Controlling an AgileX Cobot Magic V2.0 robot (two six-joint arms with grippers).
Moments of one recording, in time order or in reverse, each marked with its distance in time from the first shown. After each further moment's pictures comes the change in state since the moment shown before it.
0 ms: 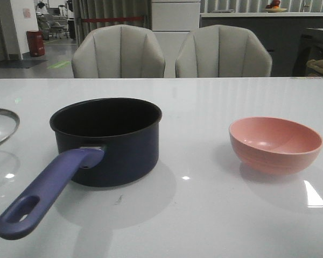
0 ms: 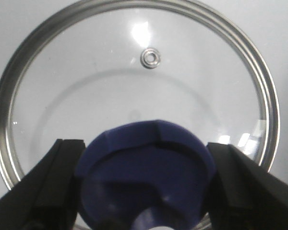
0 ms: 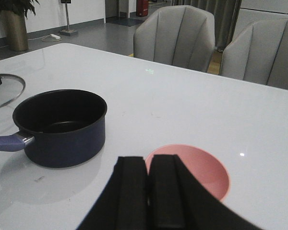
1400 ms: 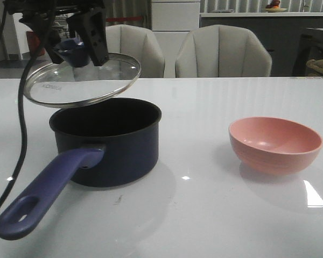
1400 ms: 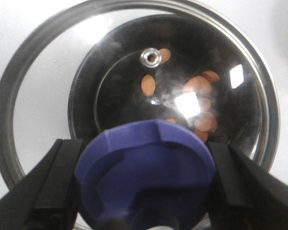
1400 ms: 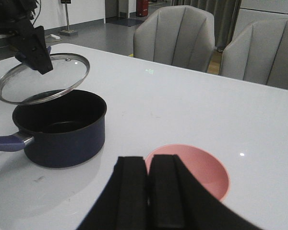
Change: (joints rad) left arm -0.478 0.010 -0.342 0.002 0.259 0.103; right arm 0.000 0.000 0.000 0.000 0.000 0.000
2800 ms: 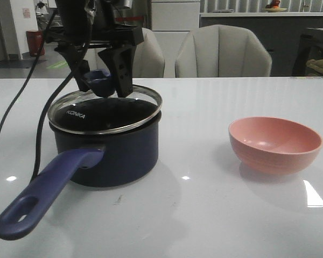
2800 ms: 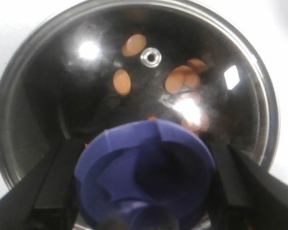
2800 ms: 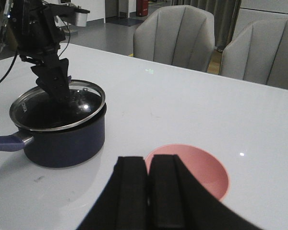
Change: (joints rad) left arm -0.070 0.156 -0.096 0.020 0.053 0.009; right arm 0.000 0.000 0.000 0.000 0.000 0.000
